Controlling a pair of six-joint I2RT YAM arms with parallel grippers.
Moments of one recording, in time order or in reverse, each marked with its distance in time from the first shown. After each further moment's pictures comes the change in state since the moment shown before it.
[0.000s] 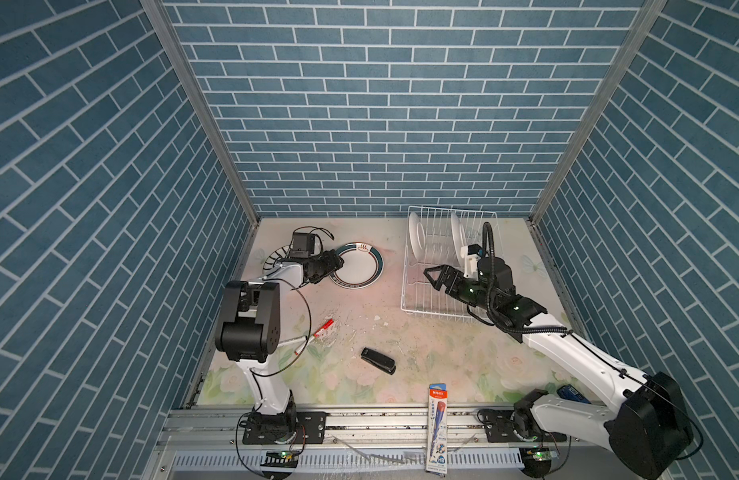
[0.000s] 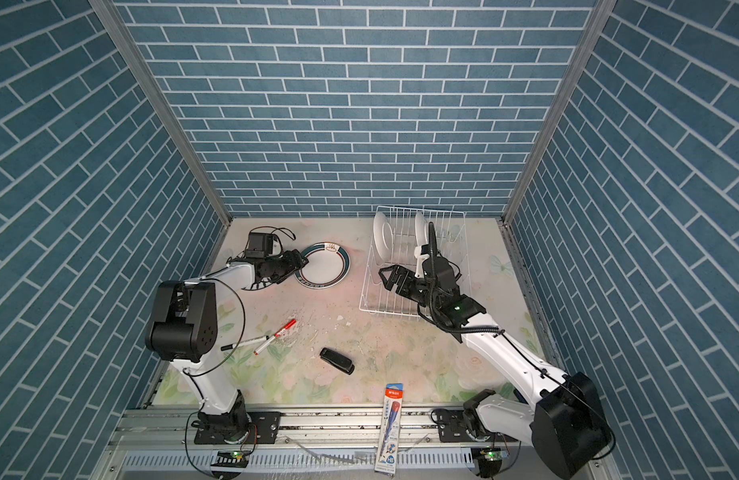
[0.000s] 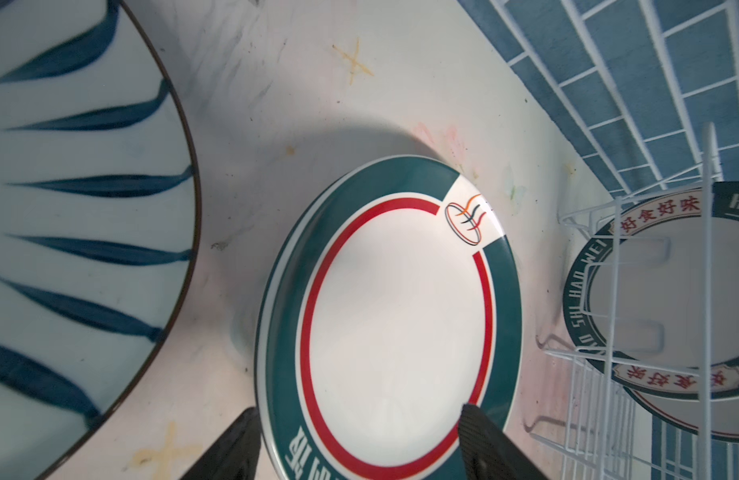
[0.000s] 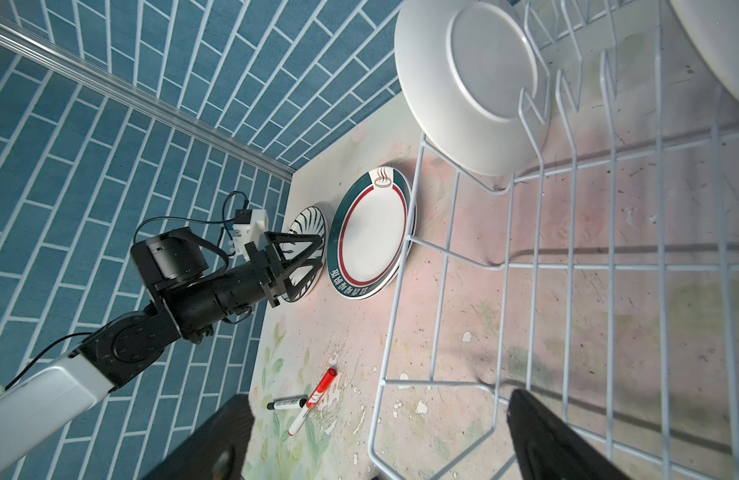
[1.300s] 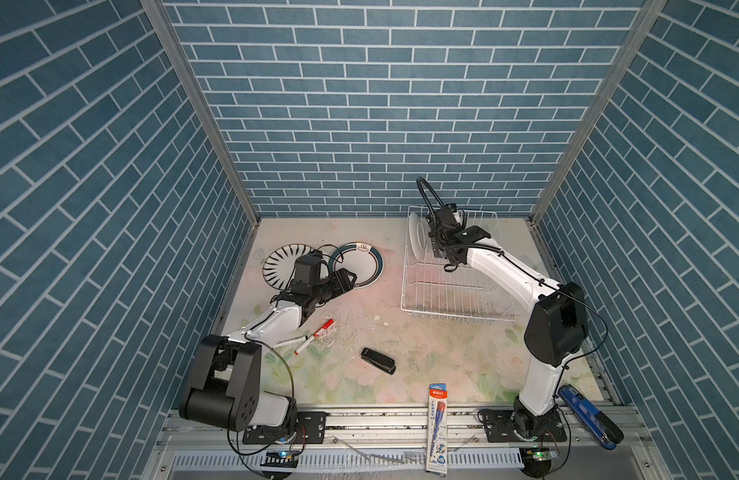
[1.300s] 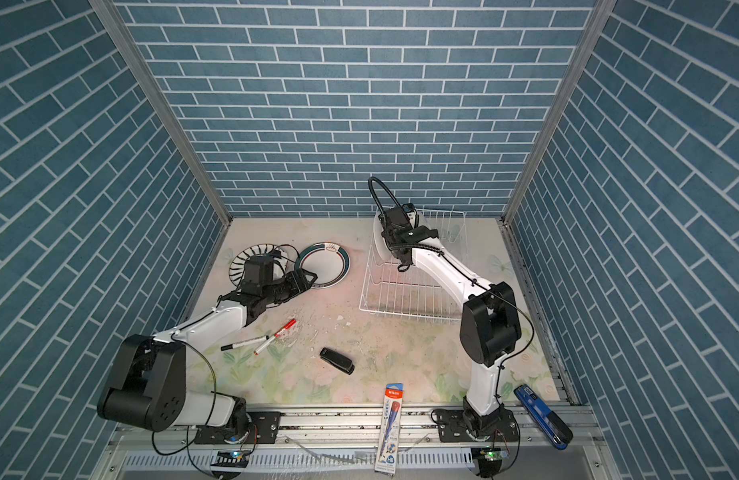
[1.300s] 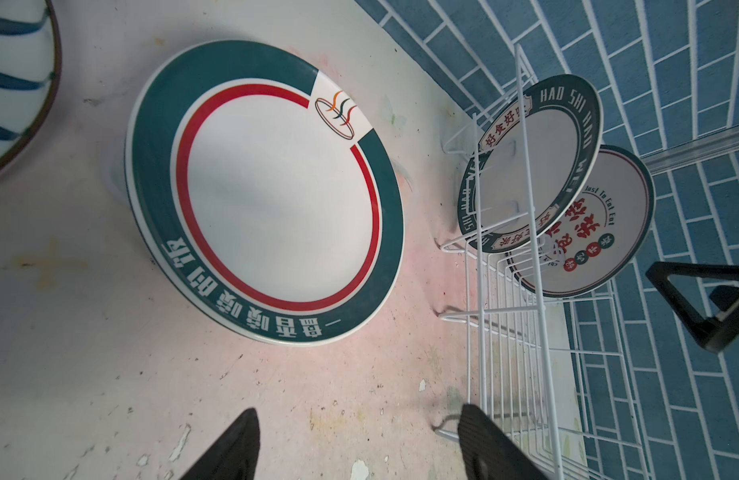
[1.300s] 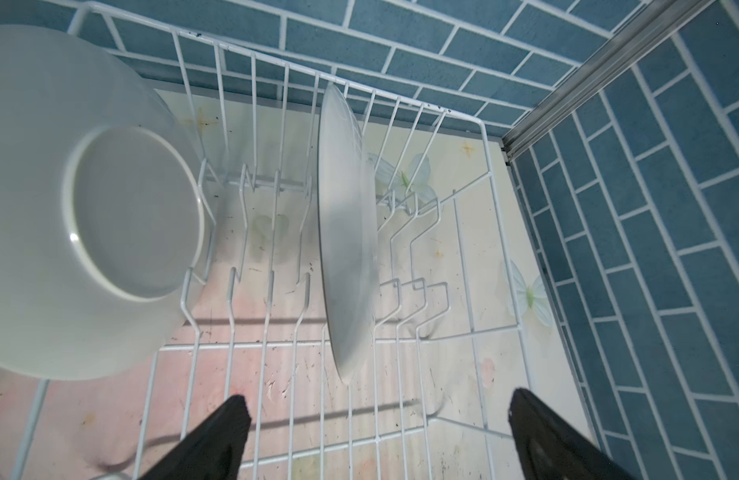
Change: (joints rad) left arm -0.144 -0.415 -0.387 0.169 0.005 -0.074; right arm 0.030 0.729 0.902 -0.695 0.925 -0.547
